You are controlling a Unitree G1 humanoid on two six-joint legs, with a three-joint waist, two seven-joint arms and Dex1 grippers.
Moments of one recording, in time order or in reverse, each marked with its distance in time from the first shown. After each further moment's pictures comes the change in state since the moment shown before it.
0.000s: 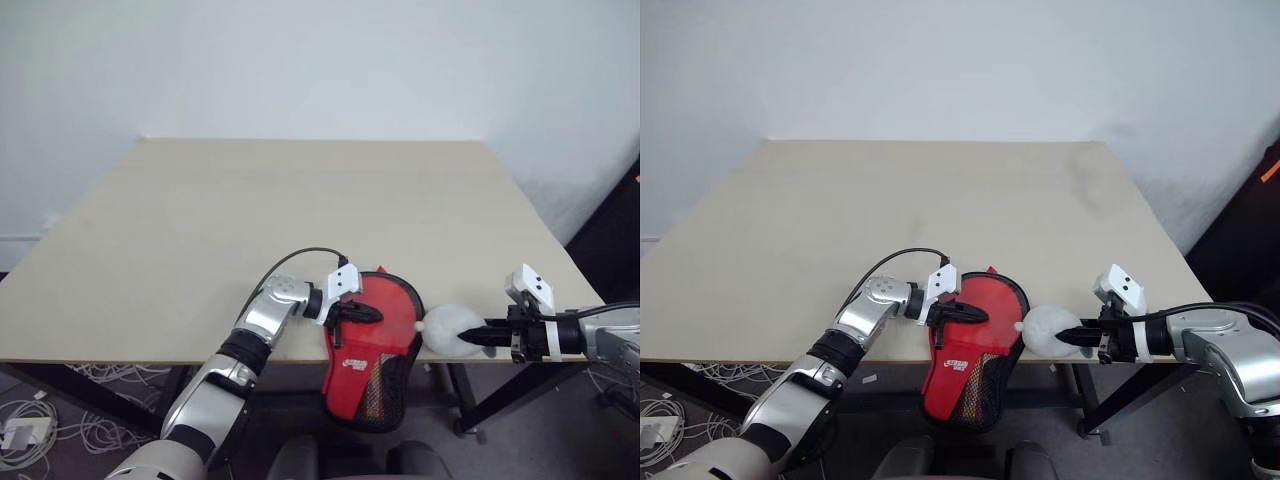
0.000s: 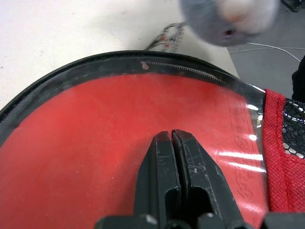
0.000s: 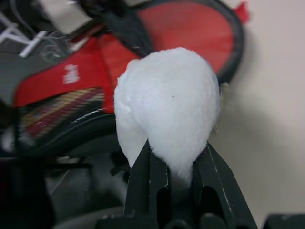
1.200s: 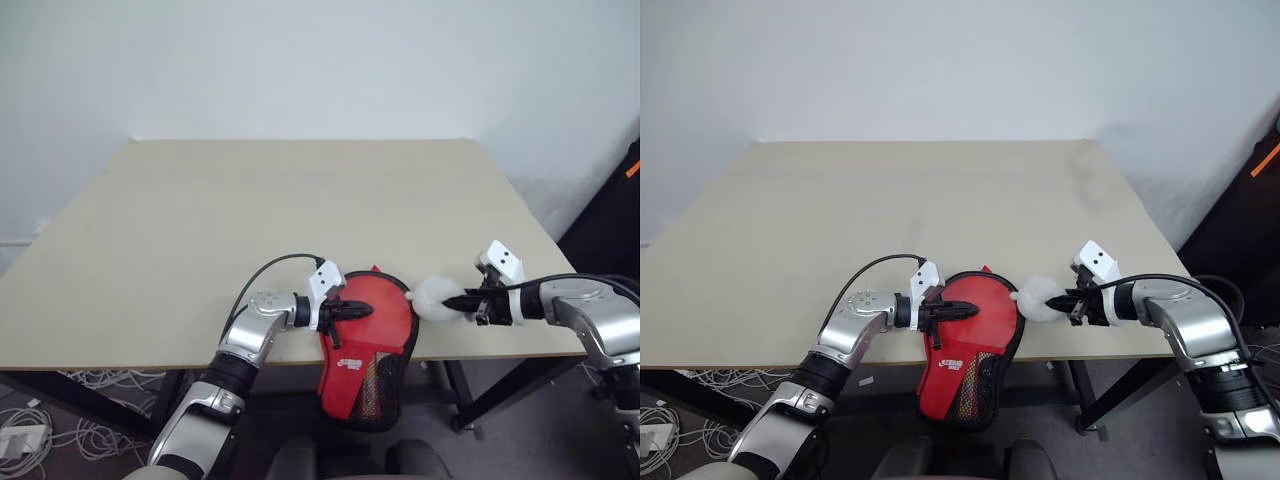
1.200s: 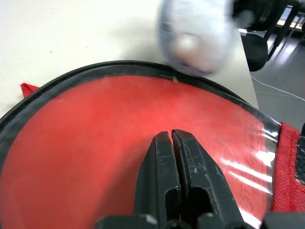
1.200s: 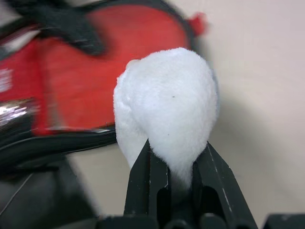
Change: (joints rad) left arm 0.152 0.032 0.081 -0.243 -0.113 0.215 0.145; right arm -0.296 0.149 0.179 0.310 -0.222 -0.089 -0.120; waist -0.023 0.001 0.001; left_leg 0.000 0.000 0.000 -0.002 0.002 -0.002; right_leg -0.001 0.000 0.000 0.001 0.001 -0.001
